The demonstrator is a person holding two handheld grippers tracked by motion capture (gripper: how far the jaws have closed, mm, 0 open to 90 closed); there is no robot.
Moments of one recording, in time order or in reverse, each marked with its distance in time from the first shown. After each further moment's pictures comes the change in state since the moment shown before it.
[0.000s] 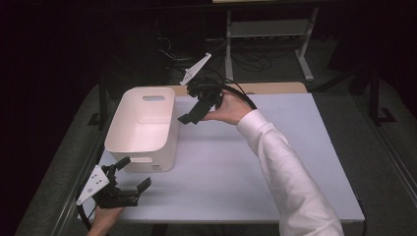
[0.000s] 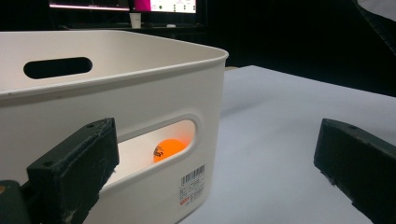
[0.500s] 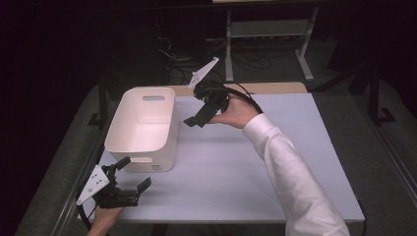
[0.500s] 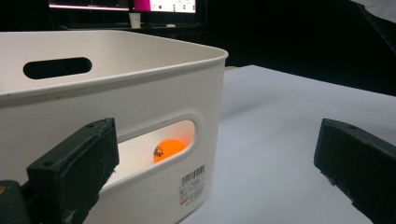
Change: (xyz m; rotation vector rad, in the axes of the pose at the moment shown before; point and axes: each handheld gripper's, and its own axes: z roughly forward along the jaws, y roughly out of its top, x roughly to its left) left arm 0.000 0.000 0.000 0.002 -0.002 0.003; right arm 0.003 -0.016 -0.006 -0.001 -0.015 0.005
